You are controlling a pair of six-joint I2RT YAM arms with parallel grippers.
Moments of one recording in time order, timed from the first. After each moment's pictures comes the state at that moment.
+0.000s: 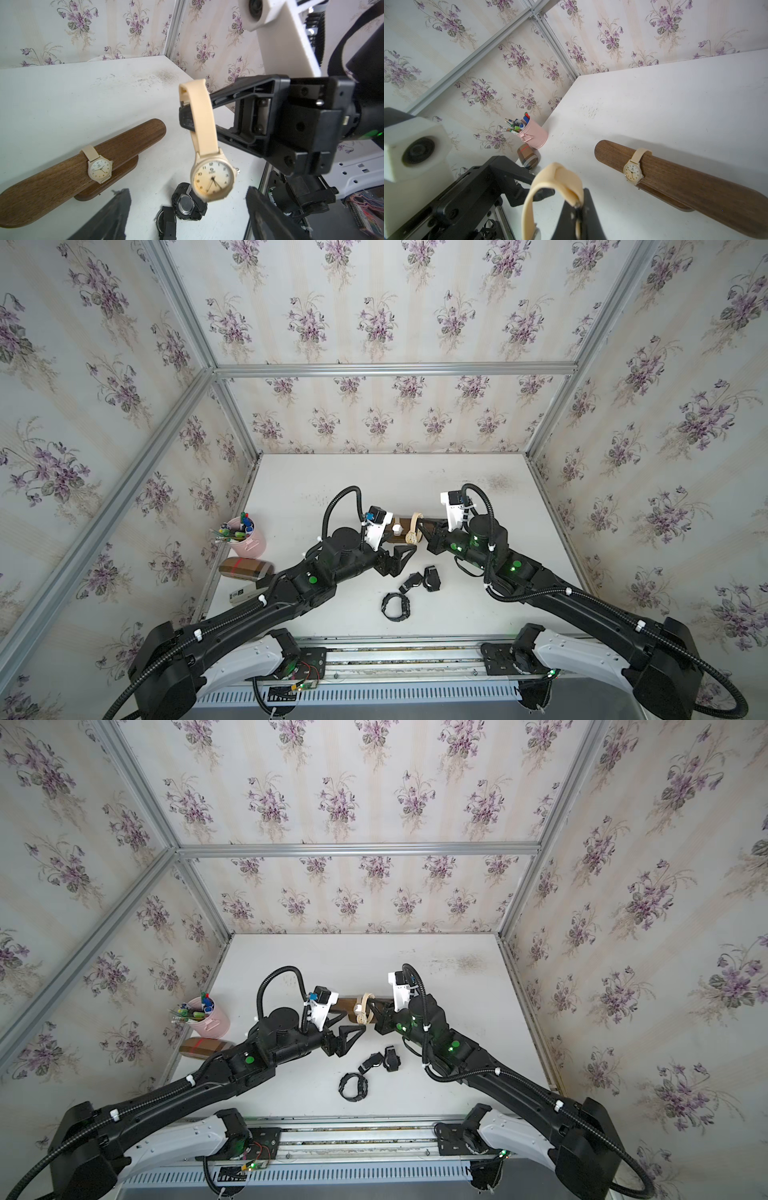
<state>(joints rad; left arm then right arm) -0.85 1.06 0.69 0.09 0.12 -0.34 0.79 1.05 0.70 0.11 -0.07 0.55</state>
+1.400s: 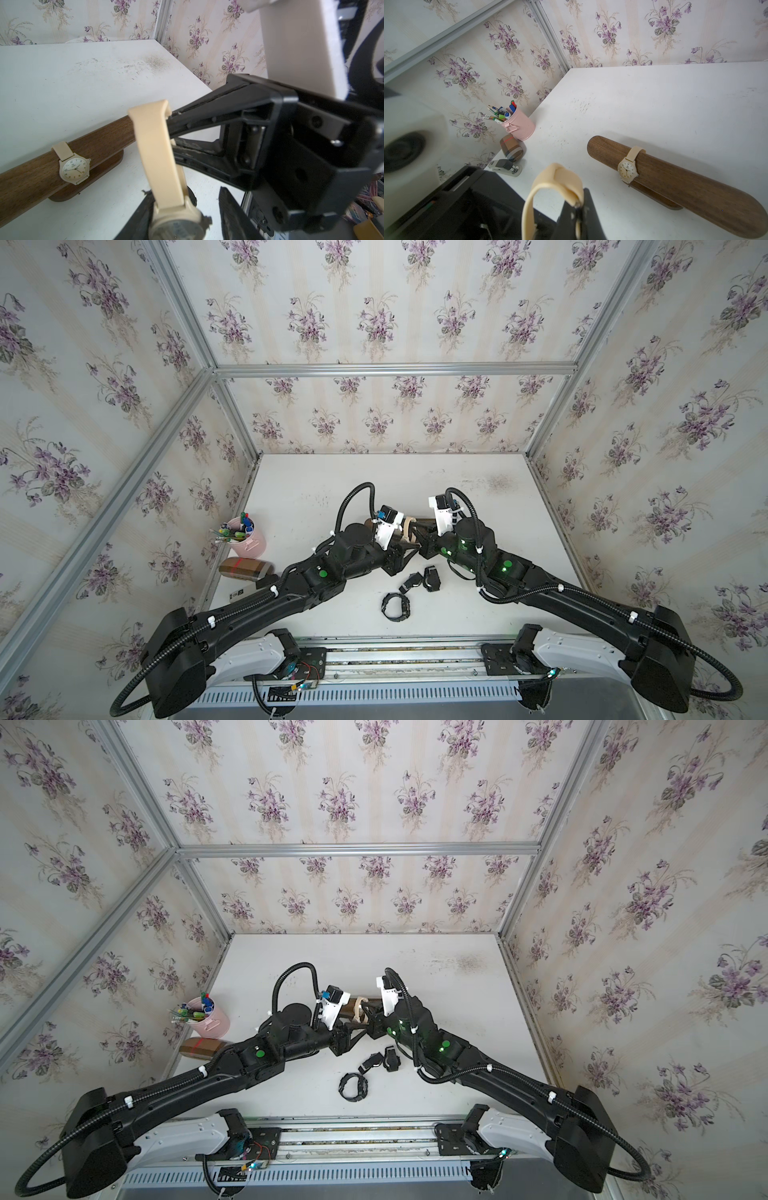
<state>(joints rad) -0.87 1.13 0.74 0.07 0.16 -0.36 0.88 1.11 0.74 0.06 0.05 0.47</state>
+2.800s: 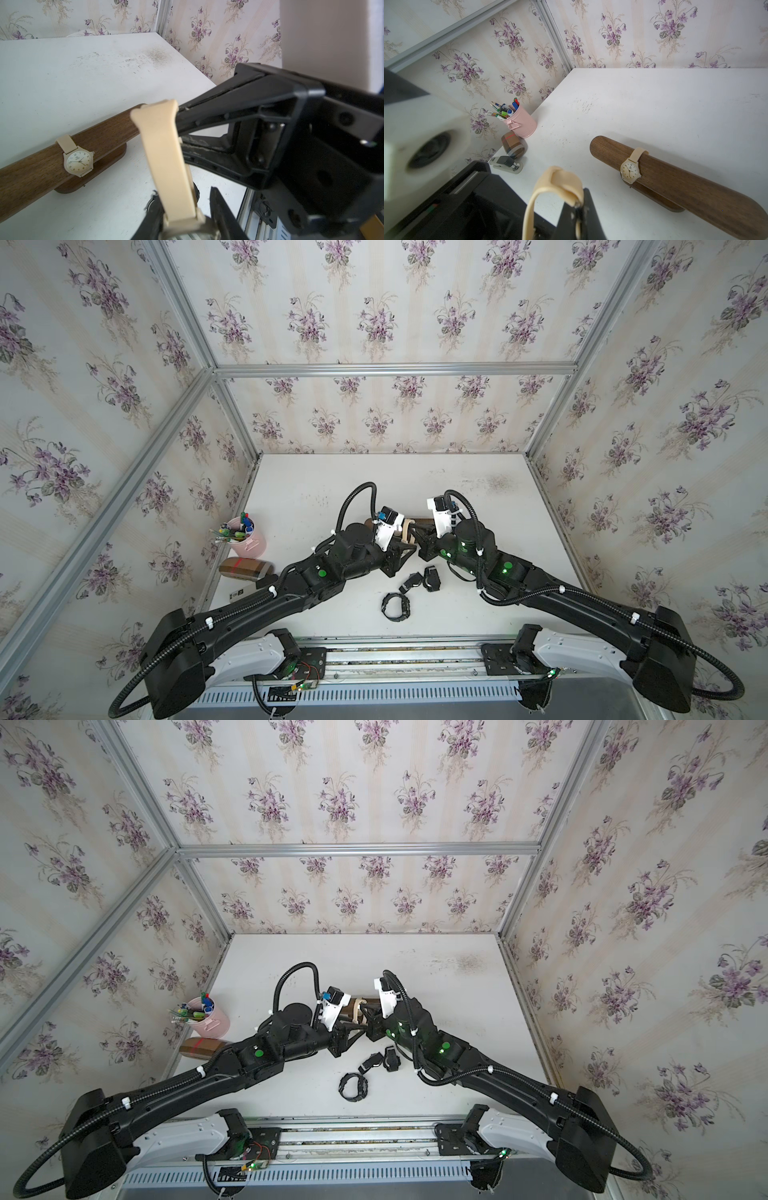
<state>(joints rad) -0.87 1.13 0.75 0.01 0.16 -0.34 0.90 1.10 0.74 0.06 0.06 0.44</state>
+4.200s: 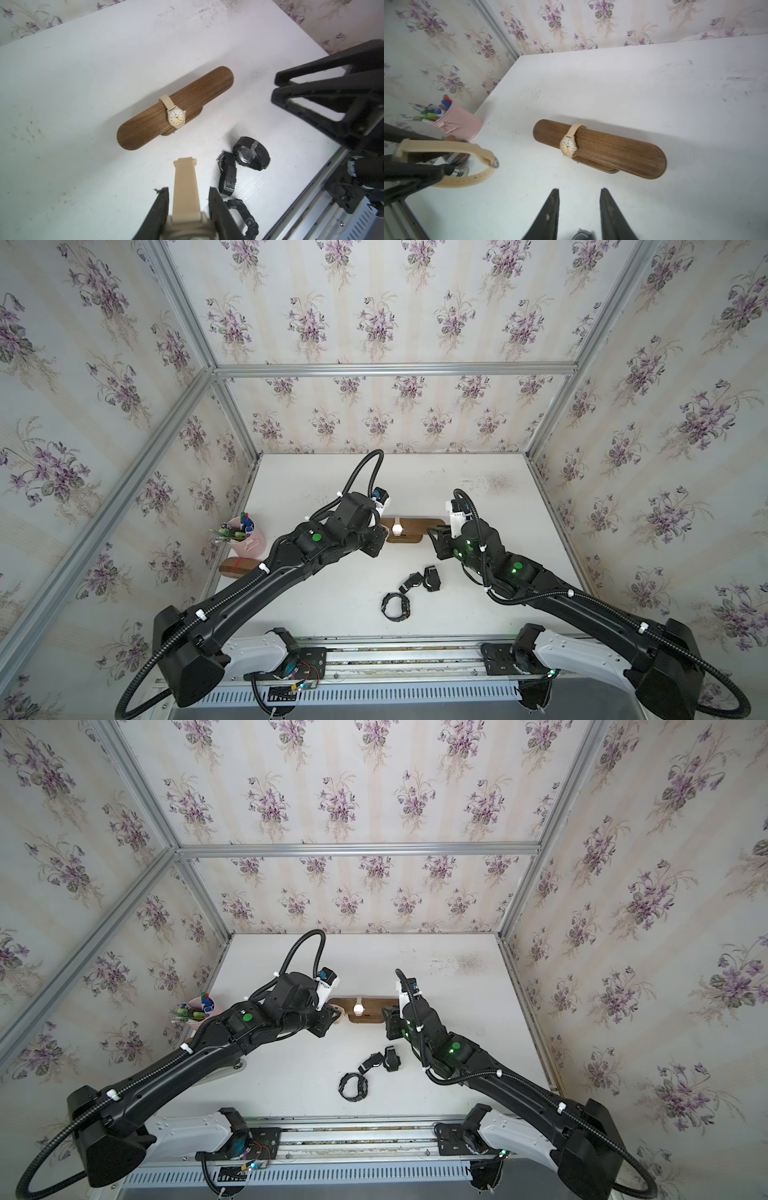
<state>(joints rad) -0.73 1.25 1.16 -0.72 -0.06 -0.16 0.77 1.03 0.69 -0.14 0.19 0.48</state>
